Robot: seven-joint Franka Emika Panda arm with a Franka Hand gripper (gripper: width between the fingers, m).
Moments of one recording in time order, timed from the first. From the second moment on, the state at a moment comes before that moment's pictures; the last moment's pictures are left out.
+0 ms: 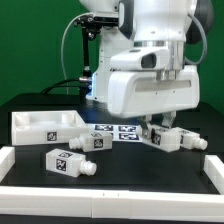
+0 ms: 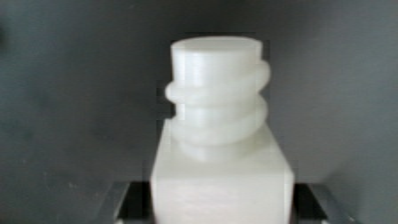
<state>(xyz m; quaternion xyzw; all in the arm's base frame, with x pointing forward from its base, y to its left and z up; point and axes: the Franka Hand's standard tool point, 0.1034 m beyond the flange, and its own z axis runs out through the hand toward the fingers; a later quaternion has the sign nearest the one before) 0.509 0.051 0.062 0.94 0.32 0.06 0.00</state>
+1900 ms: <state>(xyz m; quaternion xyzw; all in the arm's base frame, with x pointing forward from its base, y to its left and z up) 0.398 0.062 0.010 0.99 0.14 0.08 -0.01</state>
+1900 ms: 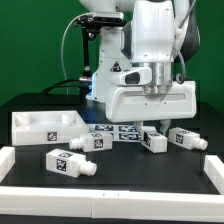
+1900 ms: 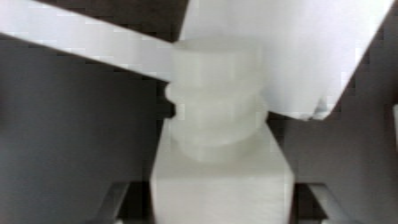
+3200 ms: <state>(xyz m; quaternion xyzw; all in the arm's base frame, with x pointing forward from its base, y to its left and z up) 0.440 0.012 0.069 0.97 0.23 0.06 0.00</state>
